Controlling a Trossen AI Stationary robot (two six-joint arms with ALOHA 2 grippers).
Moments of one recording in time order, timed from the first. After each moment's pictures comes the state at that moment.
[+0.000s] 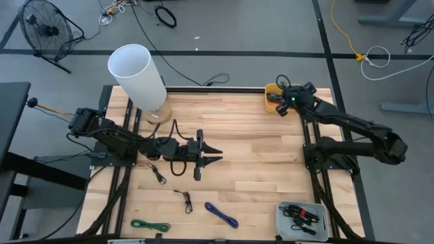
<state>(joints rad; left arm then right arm) -0.24 1.49 0.72 0.88 -0.24 -0.04 -0.68 0.97 0.64 -0.42 0.61 -0.18</state>
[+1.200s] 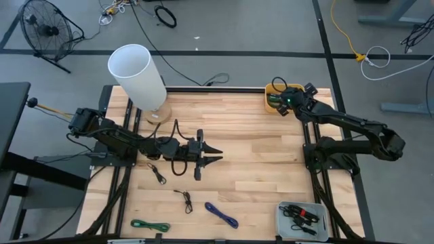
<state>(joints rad) -0.23 1.49 0.72 0.85 -0.24 -0.04 -0.68 1.04 0.61 -0.39 0.77 -0.20</state>
